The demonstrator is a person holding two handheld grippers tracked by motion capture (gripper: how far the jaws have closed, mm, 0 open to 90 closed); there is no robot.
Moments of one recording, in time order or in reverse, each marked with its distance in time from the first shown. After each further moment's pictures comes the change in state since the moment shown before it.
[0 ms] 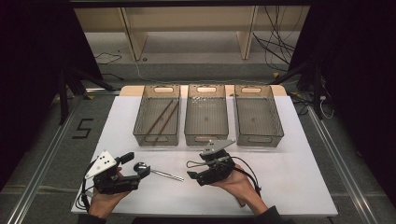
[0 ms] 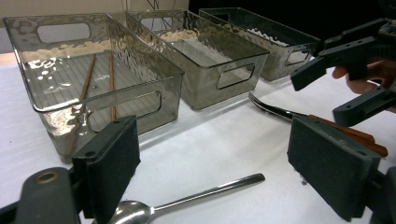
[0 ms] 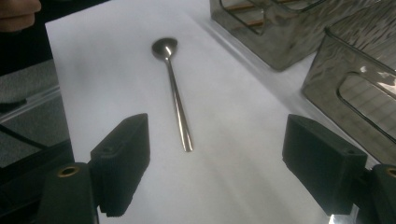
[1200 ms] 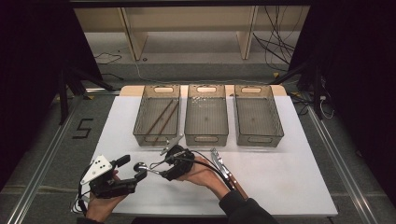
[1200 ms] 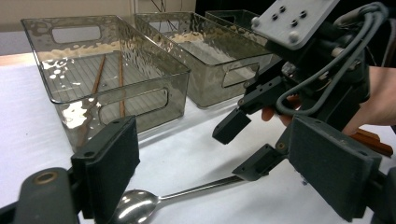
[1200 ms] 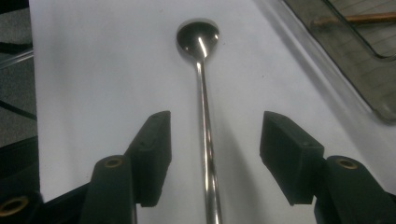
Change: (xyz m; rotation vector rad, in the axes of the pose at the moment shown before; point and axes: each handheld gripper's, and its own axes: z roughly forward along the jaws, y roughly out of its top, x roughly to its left) left arm -0.002 -0.006 -0.010 -0.017 0.029 0.008; right arm 0.019 0.046 0.104 0.204 0.098 -0.130
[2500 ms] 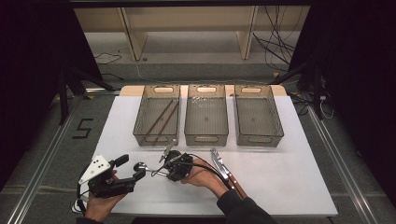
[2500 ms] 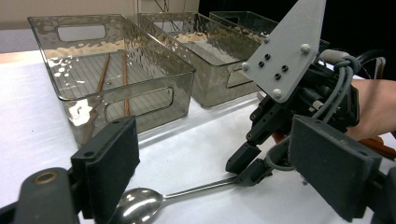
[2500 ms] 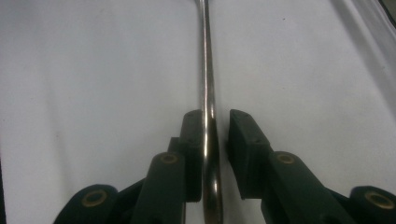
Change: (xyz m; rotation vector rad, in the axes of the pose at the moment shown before) left arm 0.004 -0.001 -0.001 -0.007 0.007 -0.018; right arm 0.000 -0.006 0.018 0.191 -0.013 -0.055
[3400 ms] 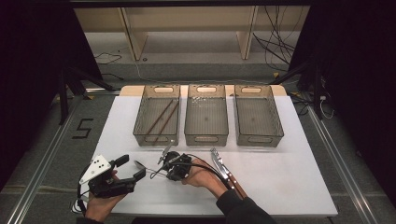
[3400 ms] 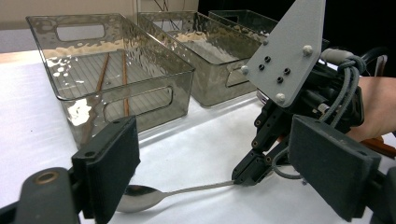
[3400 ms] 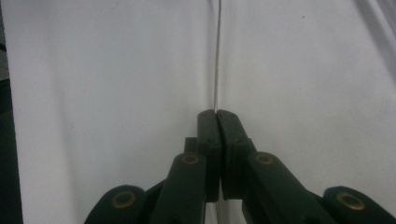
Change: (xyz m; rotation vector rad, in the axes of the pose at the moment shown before) left arm 0.000 0.000 0.000 0.004 0.001 0.007; right arm 0.004 0.002 0.000 0.016 0.028 -0.030
